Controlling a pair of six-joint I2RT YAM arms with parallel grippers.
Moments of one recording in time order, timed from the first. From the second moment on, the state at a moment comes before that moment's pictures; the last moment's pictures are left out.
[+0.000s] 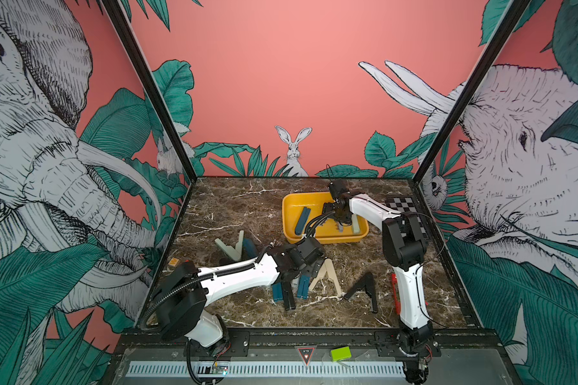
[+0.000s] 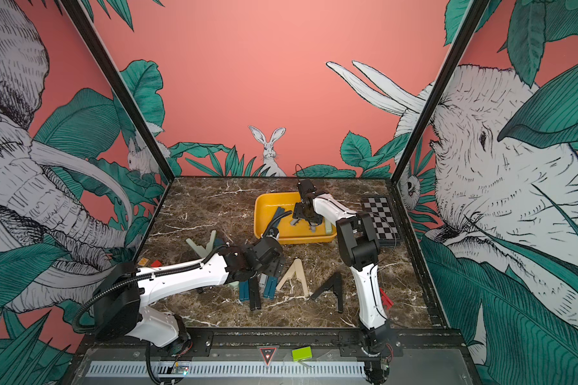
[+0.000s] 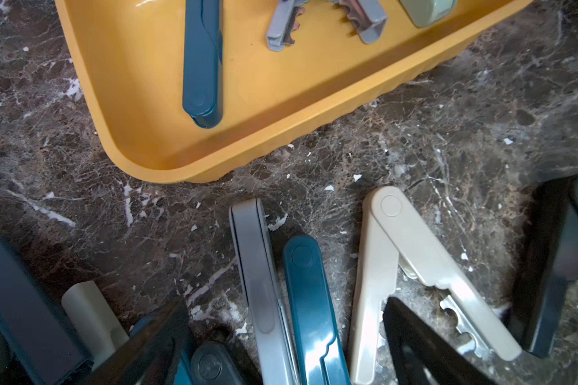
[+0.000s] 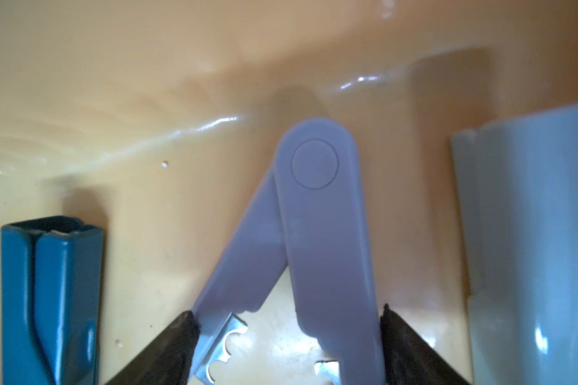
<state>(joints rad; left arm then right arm) -1.06 1.50 1.01 -0.50 -0.38 -0.50 0.41 2.22 1.76 -0.71 0.07 0.55</state>
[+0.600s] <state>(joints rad) -1.06 1.50 0.97 -0.49 -0.37 -0.47 0.41 2.20 1.72 -0.67 0.03 0.69</state>
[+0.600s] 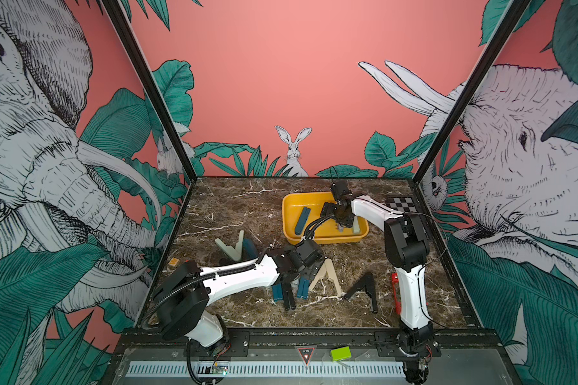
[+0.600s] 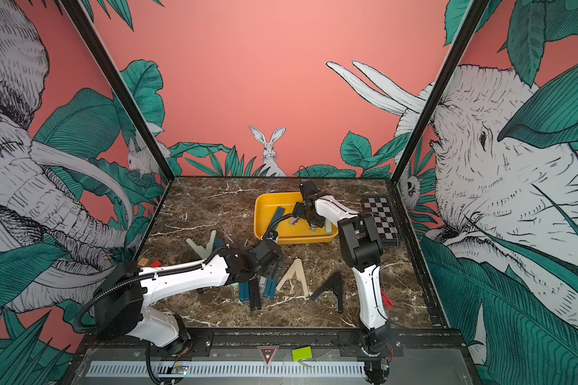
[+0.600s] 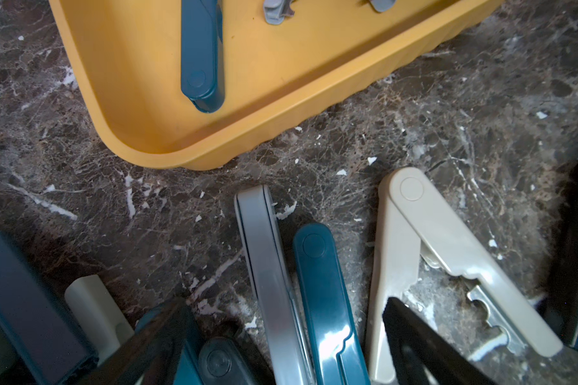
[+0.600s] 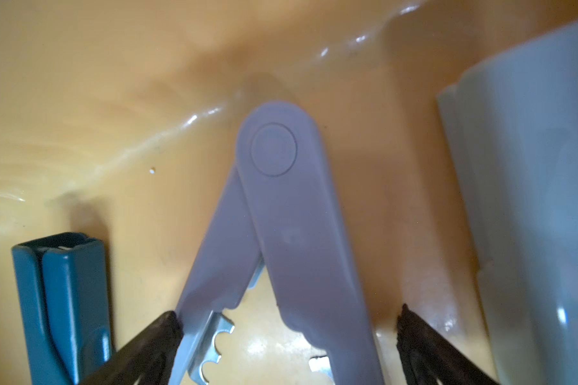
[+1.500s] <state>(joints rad) -1.06 1.52 0.98 -0.47 -0.37 -0.43 0.40 2.23 1.75 -0.73 0.07 0.58</state>
